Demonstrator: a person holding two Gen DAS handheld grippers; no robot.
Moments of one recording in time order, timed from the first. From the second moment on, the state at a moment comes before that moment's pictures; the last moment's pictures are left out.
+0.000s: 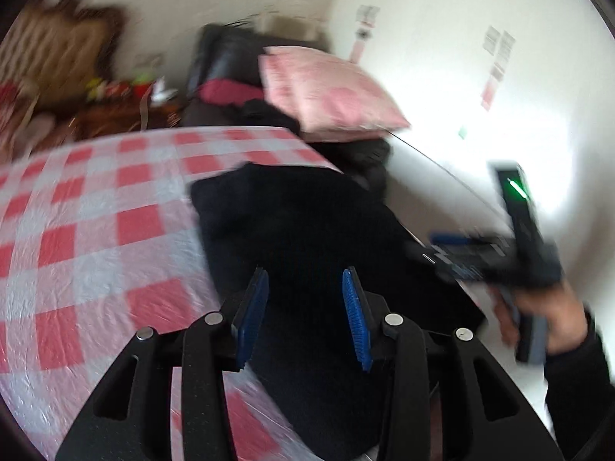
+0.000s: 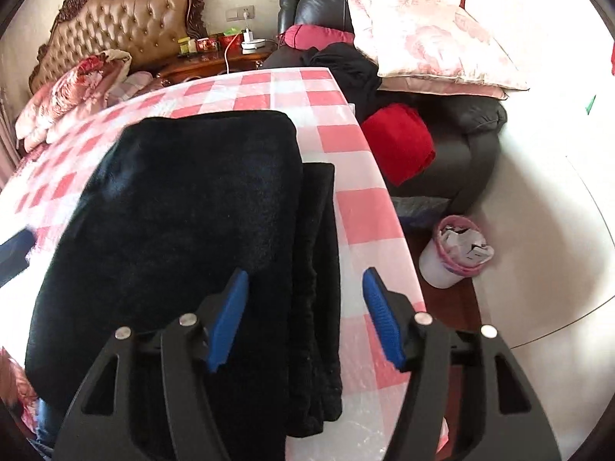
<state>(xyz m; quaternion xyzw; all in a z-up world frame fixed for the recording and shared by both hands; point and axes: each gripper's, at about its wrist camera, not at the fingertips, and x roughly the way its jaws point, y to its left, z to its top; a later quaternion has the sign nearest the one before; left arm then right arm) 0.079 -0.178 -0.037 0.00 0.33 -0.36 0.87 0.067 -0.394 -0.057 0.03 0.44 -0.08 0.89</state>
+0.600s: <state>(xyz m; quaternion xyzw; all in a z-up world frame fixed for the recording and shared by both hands) 0.016 -0.231 -0.072 0.15 0.32 -0.41 0.84 0.094 -0.425 -0.018 0.13 0.40 -0.01 0.91</state>
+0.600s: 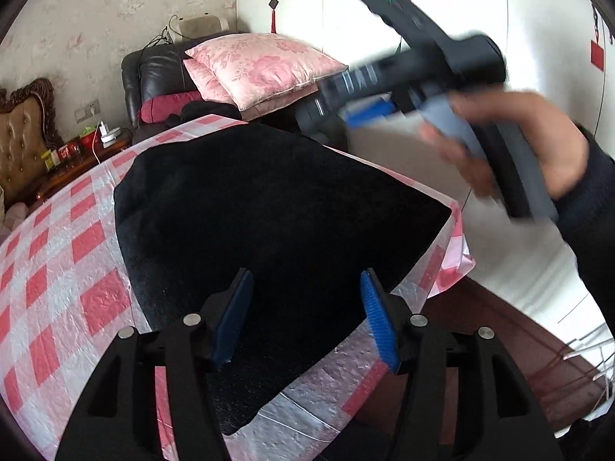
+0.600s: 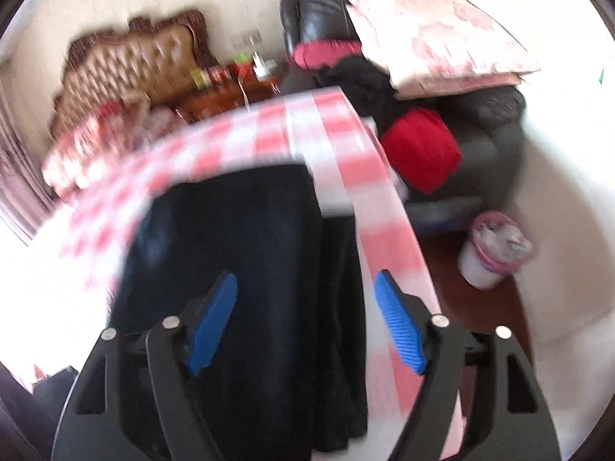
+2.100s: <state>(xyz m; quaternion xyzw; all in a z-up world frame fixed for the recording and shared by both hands) 0.218 -0.195 0.023 0.09 0.28 -0.53 0.80 0.169 -0.425 0.031 0.17 0.40 0.21 0.87</state>
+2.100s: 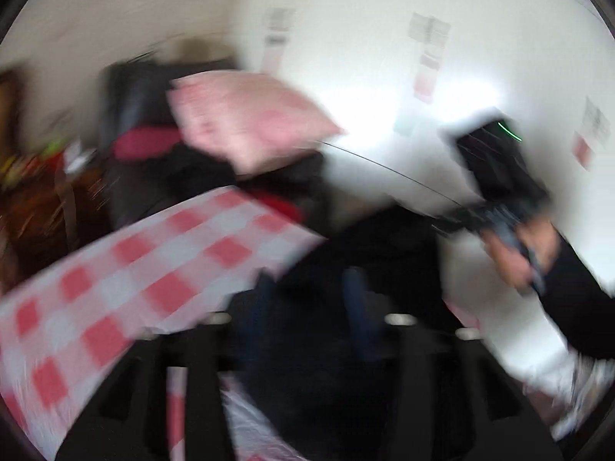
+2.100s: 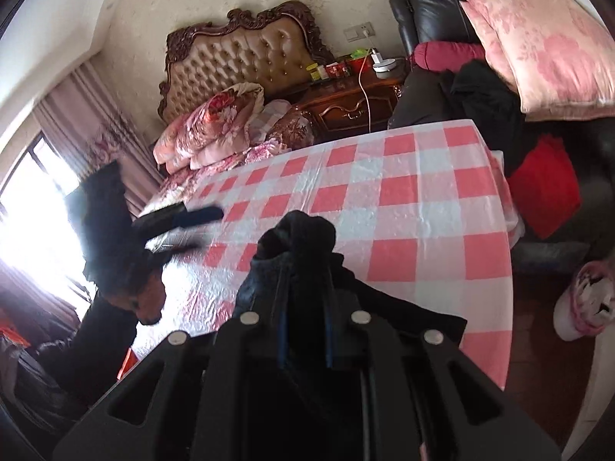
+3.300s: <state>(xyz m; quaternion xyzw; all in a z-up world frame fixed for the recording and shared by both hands) 0.272 -0.380 -0.037 0.24 0.42 -0.59 0.64 -0.026 -0.482 -0.017 0.24 0.39 0.00 0.89</state>
